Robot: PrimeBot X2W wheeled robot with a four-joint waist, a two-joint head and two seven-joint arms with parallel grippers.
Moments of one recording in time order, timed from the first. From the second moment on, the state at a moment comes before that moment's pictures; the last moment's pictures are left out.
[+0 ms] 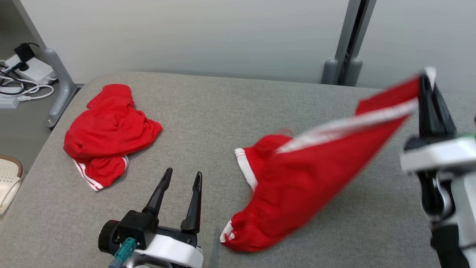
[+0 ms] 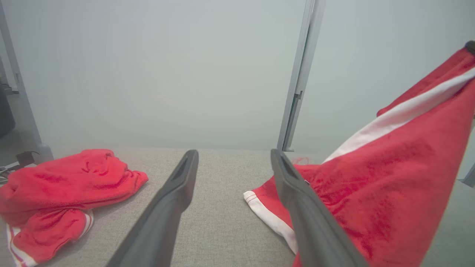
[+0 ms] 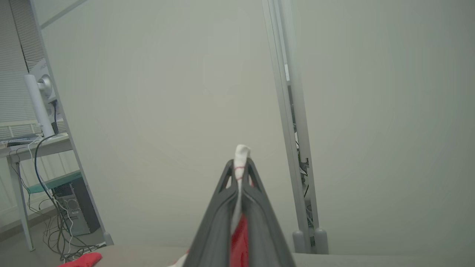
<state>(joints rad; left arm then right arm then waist) -0.06 0.05 -0.31 0.14 -0.27 0.05 -0.26 -0.46 -0.17 0.05 0.33 0.42 0.13 -0.26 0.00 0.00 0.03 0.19</state>
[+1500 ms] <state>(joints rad) -0.06 0.05 -0.29 0.16 -0.25 0.04 -0.26 -0.25 -0.19 0.35 0.41 0.34 0.13 -0.26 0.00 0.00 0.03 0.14</state>
